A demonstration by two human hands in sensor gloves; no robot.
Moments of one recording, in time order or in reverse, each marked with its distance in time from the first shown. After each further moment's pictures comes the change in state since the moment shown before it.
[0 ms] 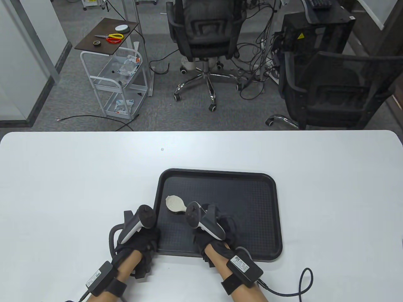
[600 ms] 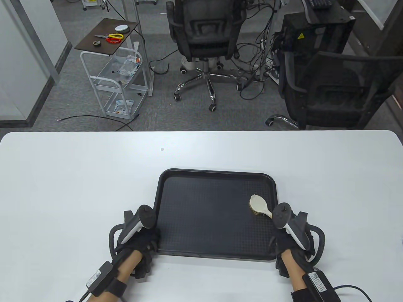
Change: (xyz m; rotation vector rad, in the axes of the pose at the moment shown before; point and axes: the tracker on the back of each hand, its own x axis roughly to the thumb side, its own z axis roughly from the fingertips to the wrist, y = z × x) left_hand 0.000 0.000 0.000 0.002 0.003 -0.003; right_hand -0.203 -0.037 0.036 0.012 0.410 0.022
